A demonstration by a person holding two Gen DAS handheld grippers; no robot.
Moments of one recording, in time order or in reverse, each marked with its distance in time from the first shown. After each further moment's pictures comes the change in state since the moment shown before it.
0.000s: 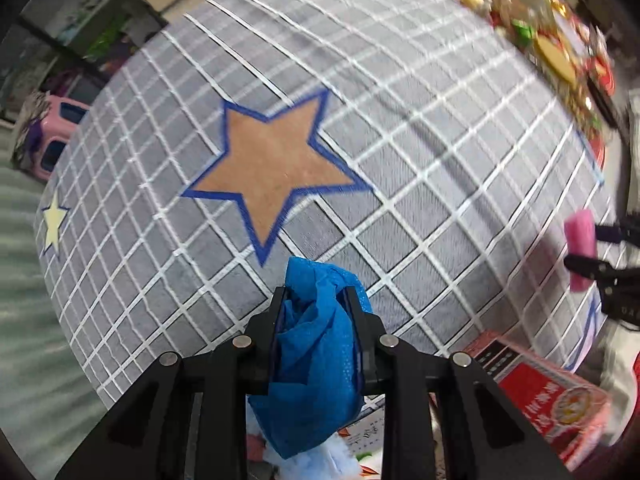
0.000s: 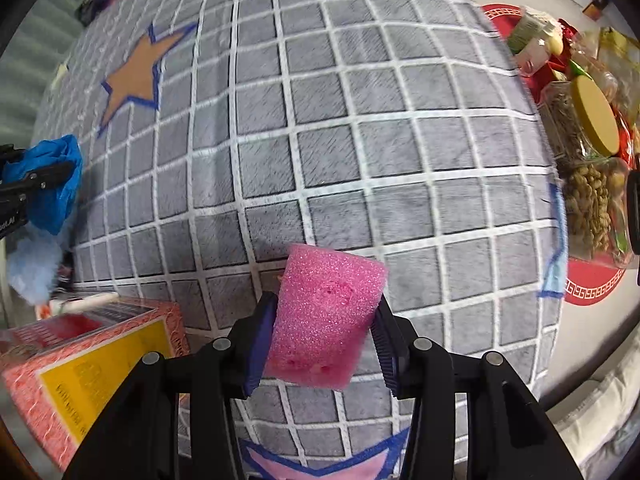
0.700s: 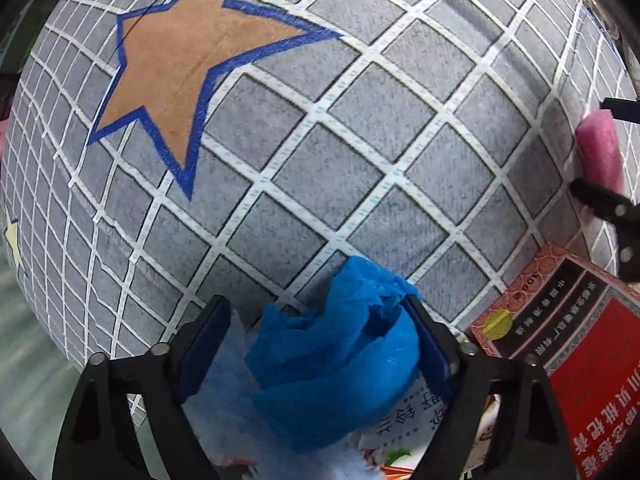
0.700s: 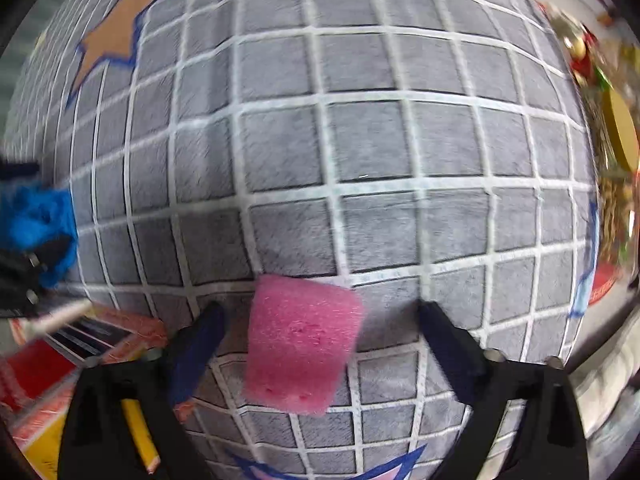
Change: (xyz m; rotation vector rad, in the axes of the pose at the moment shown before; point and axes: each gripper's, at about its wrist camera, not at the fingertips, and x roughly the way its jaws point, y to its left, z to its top) left arm 0.099 0.016 -0.041 0.230 0.334 0.000; right arm 0.052 0.017 0.021 -0.068 0.126 -0.081
